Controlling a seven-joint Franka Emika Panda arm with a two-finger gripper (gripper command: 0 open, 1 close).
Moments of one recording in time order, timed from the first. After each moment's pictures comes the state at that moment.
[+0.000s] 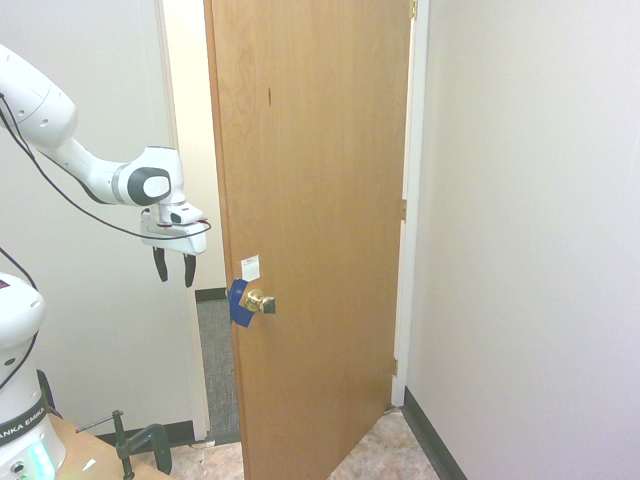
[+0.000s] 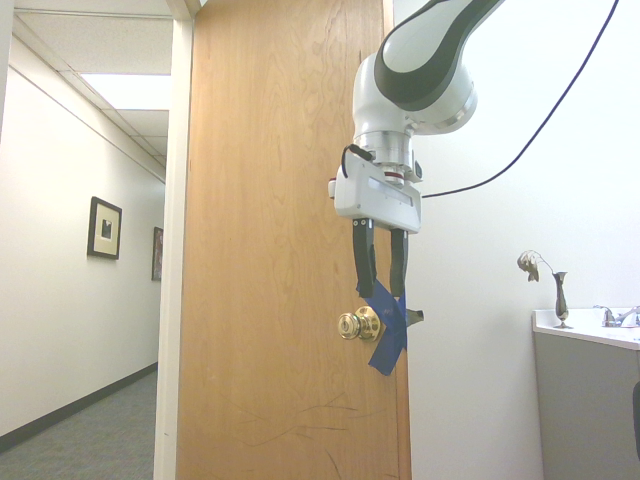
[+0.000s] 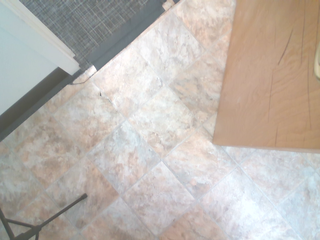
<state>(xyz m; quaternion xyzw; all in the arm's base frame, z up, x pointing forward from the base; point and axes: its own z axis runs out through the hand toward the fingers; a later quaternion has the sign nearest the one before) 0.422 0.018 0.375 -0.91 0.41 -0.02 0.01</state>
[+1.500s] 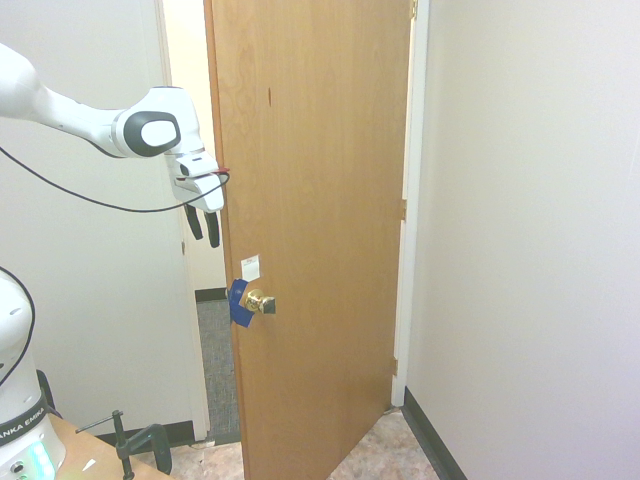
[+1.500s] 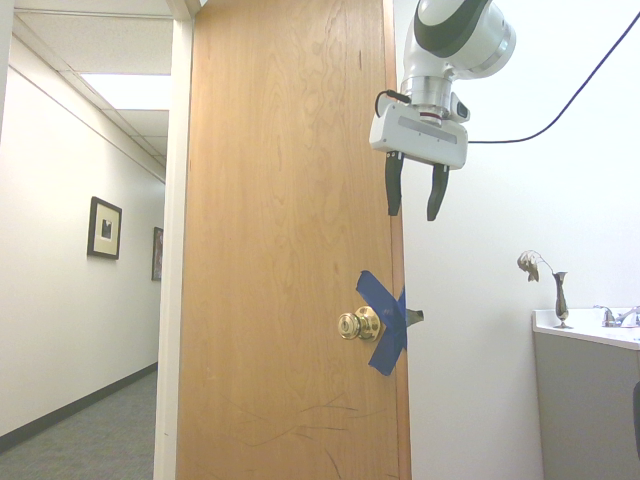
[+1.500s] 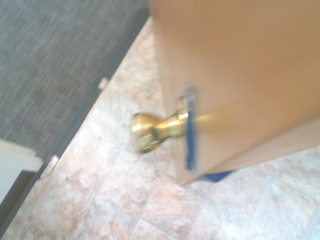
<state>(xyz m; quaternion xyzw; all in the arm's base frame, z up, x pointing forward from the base) 0.390 -0.098 0.504 -0.82 0.57 -0.09 0.03</state>
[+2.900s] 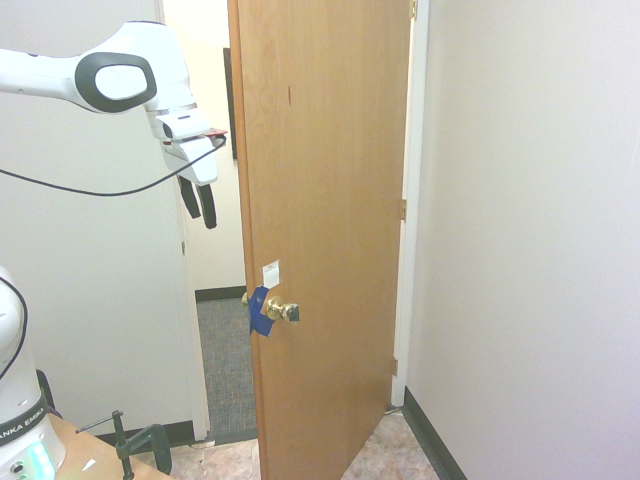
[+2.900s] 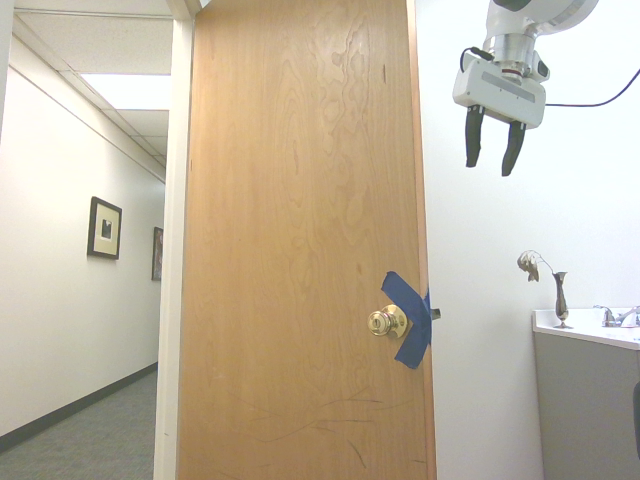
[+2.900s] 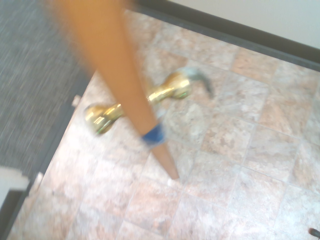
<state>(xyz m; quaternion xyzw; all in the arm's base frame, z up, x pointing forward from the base) 0.275 -0.208 0.587 -0.78 0.62 -0.11 0.05</state>
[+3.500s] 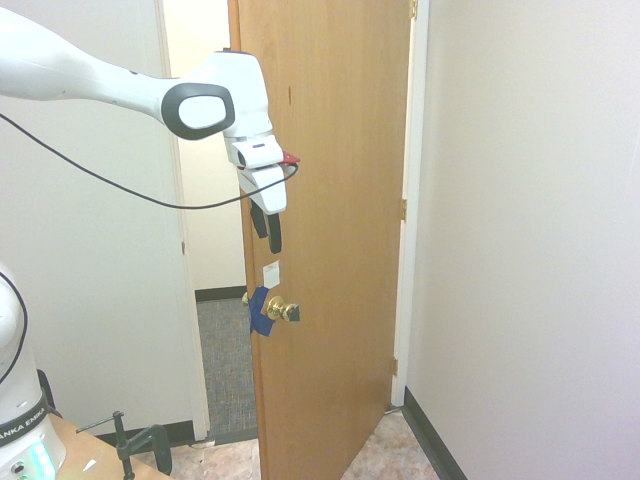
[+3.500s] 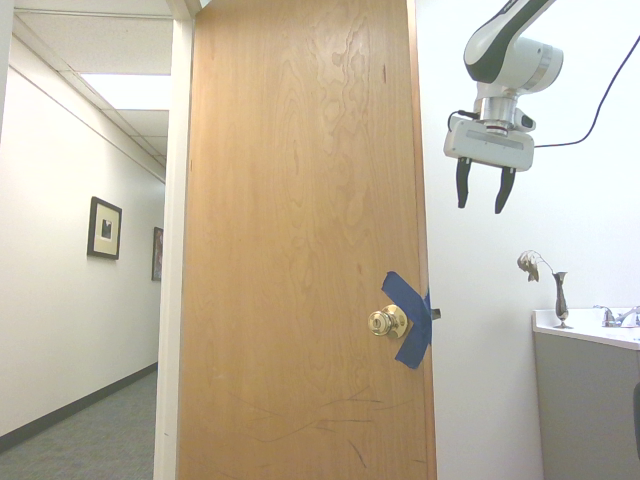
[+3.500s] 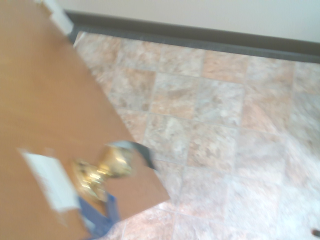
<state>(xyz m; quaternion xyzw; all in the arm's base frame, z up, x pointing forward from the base) 0.347 -0.303 0.538 -0.73 0.67 -0.10 0.05</state>
